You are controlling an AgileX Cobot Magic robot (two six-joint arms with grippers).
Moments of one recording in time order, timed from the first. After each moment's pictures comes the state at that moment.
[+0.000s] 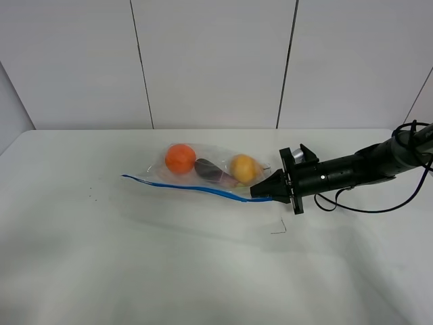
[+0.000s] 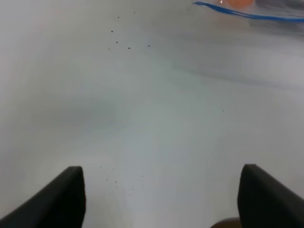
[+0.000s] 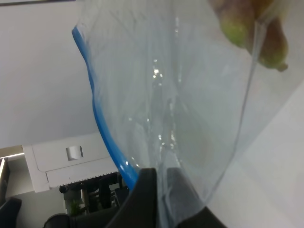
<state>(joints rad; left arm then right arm) 0.00 -0.01 -0.49 -0.06 1.05 0.05 0.01 2.24 -1.14 1.44 1.21 -0.98</state>
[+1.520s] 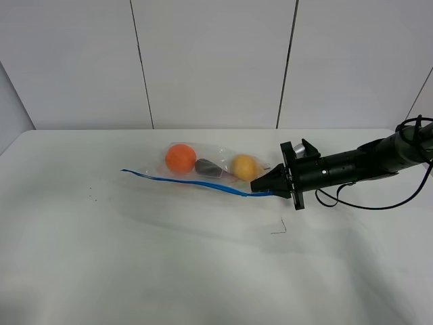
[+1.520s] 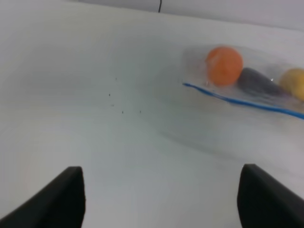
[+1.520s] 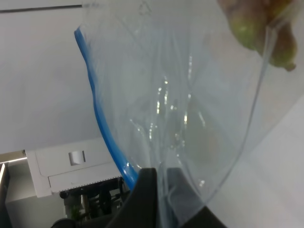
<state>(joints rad) 0.00 0.46 -0.89 -0.06 0.97 -0.06 0.01 2.21 -1.14 1.44 1.20 -0.95</state>
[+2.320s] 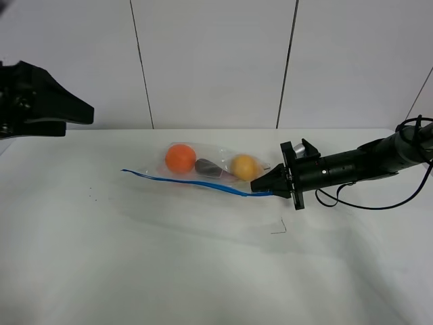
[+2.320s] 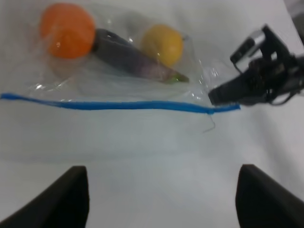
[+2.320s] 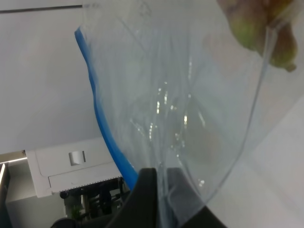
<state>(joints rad) -0.05 1.12 -0.98 -0.69 0.80 0.44 0.01 2.21 -1.14 1.45 1.20 -0.95</state>
